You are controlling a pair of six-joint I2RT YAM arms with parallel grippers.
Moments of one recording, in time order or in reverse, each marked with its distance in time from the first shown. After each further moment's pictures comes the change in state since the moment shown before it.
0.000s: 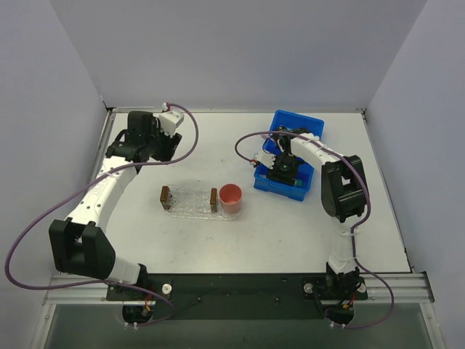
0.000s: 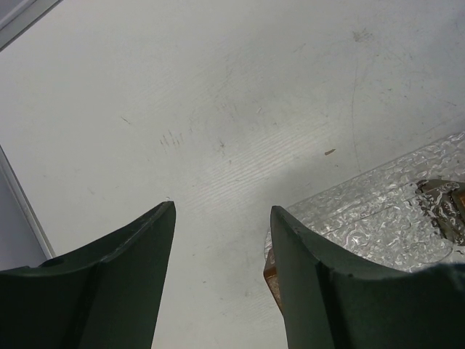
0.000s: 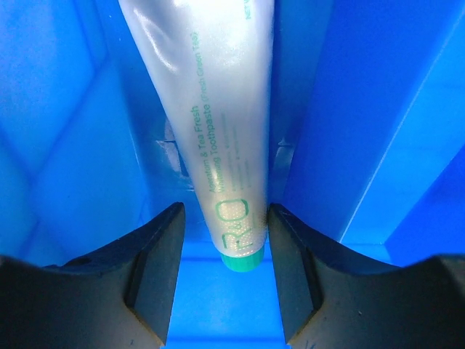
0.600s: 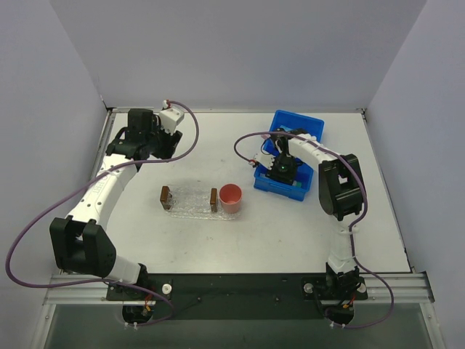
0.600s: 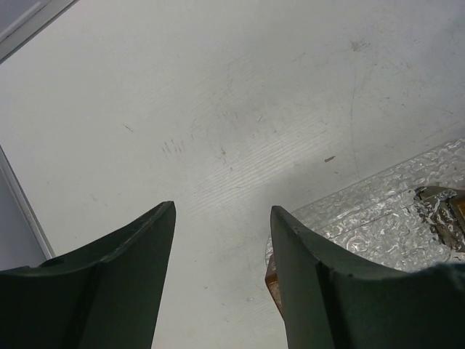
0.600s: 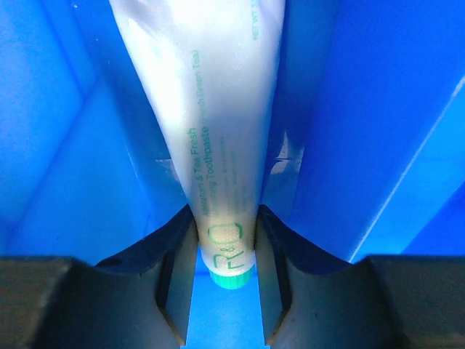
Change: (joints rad) left arm 0.000 0.024 0.033 -0.003 0.006 0.000; right arm 0.005 0.035 0.012 0.000 0.008 0.060
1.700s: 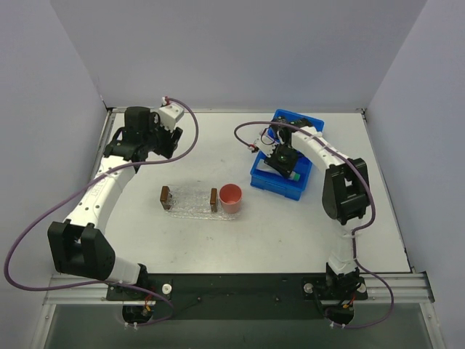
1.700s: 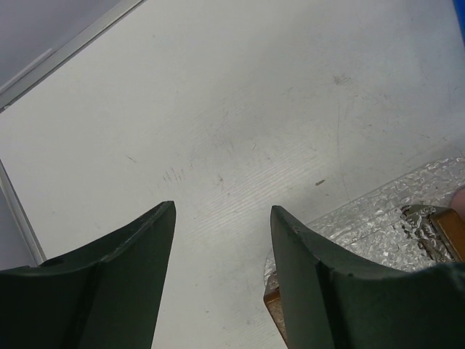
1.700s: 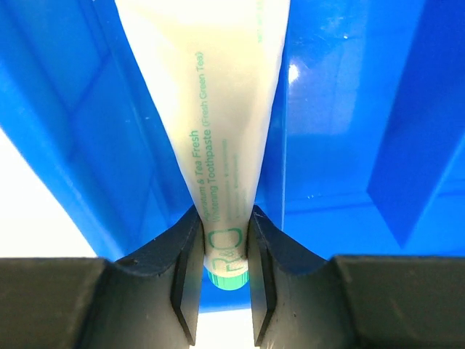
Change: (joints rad) left arm 0.003 -0.024 -0.005 0.060 0.060 0.003; right arm 0.012 -0.053 0.108 -0.067 0.008 0.145
